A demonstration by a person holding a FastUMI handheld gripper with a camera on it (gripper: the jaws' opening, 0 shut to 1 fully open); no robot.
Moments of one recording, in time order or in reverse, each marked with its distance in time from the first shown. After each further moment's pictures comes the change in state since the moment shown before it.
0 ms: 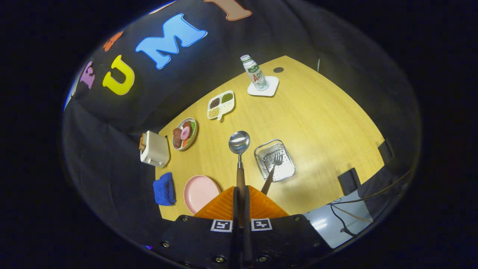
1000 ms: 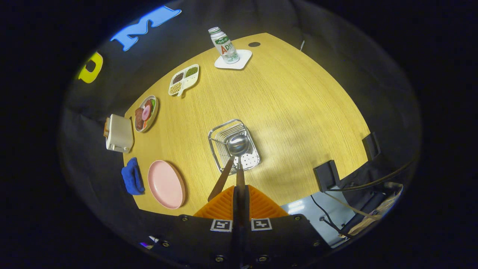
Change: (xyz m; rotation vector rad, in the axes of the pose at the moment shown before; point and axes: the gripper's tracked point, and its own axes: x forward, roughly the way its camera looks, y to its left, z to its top) arm 0.043 -0.056 -0.017 -0.002 0.206 -0.183
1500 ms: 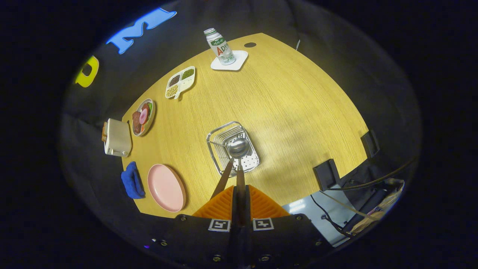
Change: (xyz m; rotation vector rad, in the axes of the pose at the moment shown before) arm 0.000 0.001 0.003 0.026 -0.007 -0.021
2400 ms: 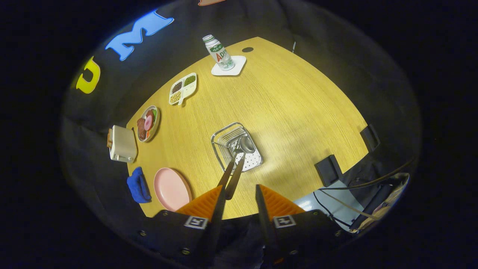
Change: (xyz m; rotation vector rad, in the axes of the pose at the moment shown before) arm -0.012 0.007 -0.009 0.050 -0.052 0.041
